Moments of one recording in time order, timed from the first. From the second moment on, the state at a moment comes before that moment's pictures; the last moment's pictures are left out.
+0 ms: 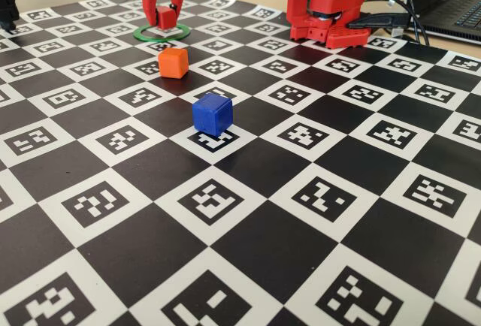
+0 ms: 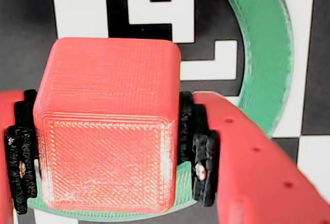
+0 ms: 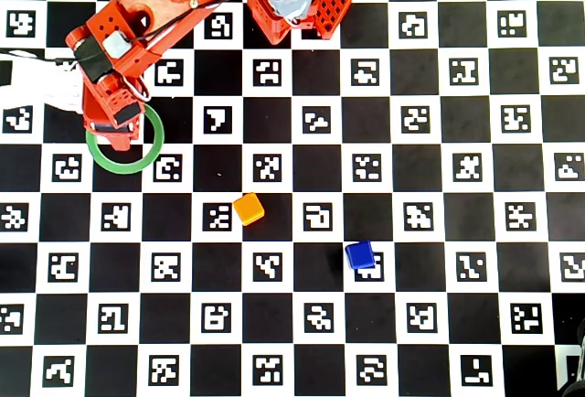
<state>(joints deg) 58.2 78.0 100.5 60.1 -56.3</state>
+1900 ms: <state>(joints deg) 58.7 77.2 101.7 59.7 -48.9</state>
